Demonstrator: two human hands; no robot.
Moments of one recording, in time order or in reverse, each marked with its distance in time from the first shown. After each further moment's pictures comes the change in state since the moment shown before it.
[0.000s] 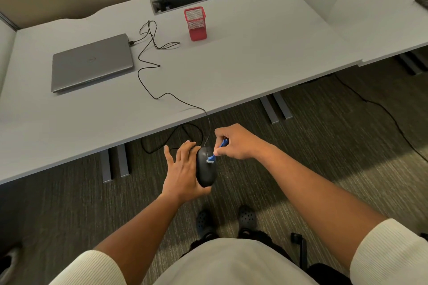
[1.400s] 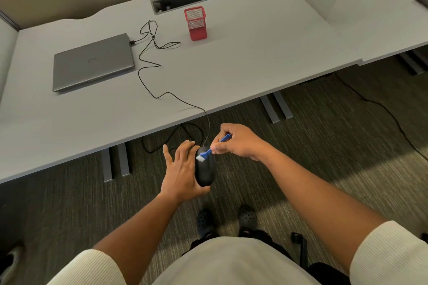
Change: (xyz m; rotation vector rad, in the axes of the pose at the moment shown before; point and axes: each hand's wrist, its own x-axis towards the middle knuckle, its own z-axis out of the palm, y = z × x) left_hand -0.003 -0.002 -0.001 -0.007 0.014 0.004; right_hand -0.005 0.002 0.003 0.285 0.077 0.135
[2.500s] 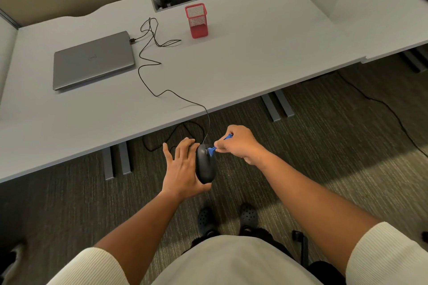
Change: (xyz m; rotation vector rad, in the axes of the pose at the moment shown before) left_hand 0.003 -0.002 0.000 -0.018 0.026 -0.034; right_hand 0.012 0.007 0.018 0.130 0.217 0.219
